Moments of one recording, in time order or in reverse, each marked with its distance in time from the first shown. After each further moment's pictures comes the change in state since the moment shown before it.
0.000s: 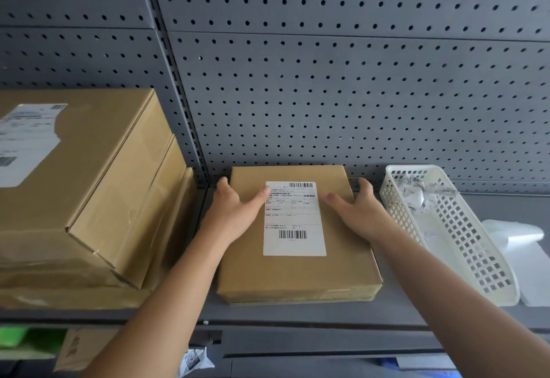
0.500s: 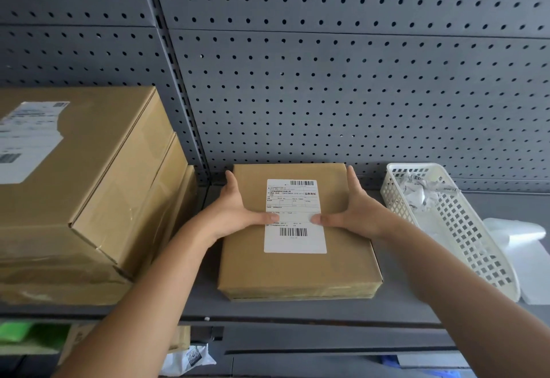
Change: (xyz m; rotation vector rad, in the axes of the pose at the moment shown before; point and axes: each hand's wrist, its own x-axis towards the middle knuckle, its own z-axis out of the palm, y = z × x) left_hand 0.015 -0.009 -0.012 0.095 -0.310 -0.027; right_hand 0.011 0.005 -0.007 -0.175 -0.281 -0.068
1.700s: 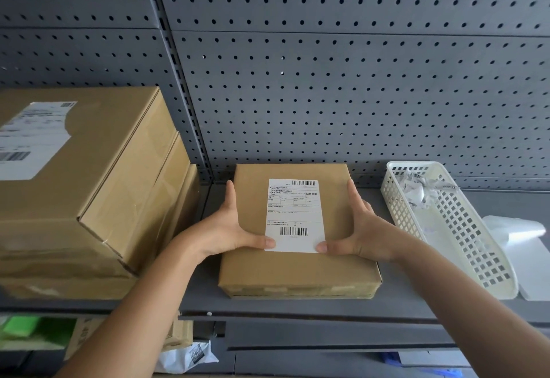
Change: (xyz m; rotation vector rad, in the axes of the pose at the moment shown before) left_hand -0.046 -0.004 -0.004 -0.006 -0.147 -0.055; right_hand -0.039 0.011 0.004 -0.081 -0.121 -0.049
